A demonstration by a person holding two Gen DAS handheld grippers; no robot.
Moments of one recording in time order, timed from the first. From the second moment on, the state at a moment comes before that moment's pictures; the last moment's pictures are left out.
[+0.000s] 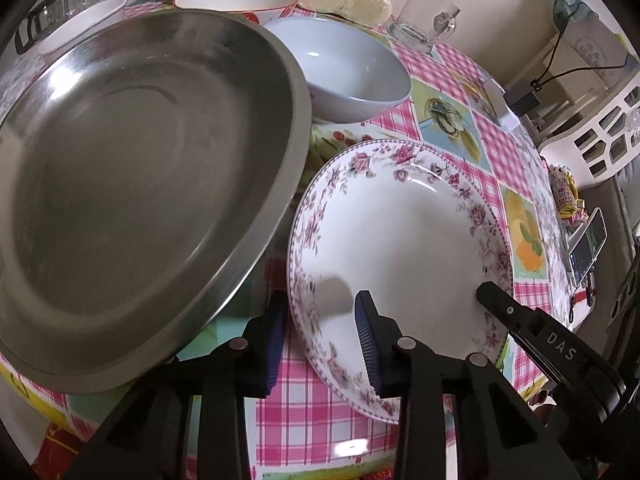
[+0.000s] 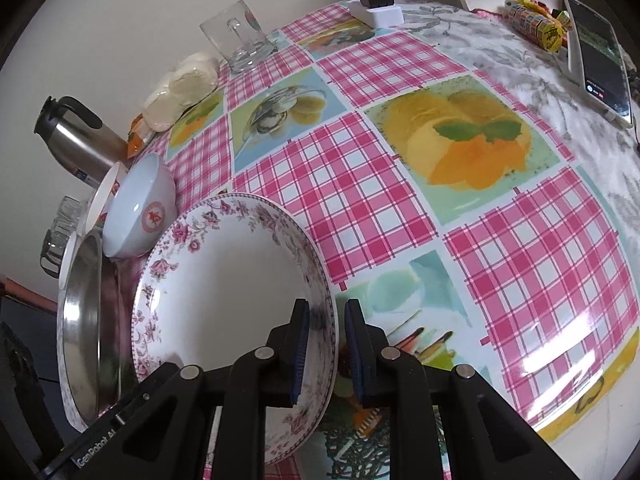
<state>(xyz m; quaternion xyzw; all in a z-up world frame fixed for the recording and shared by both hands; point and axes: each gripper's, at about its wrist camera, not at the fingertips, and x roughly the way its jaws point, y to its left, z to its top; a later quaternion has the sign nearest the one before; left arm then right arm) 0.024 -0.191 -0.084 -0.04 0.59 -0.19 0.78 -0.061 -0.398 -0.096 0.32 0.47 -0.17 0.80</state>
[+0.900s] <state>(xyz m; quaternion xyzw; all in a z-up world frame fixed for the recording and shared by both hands) 0.029 -0.191 -0.085 -0.04 0.57 -0.19 0.80 -0.053 -0.398 -0.096 0.31 0.45 -0.16 0.82</state>
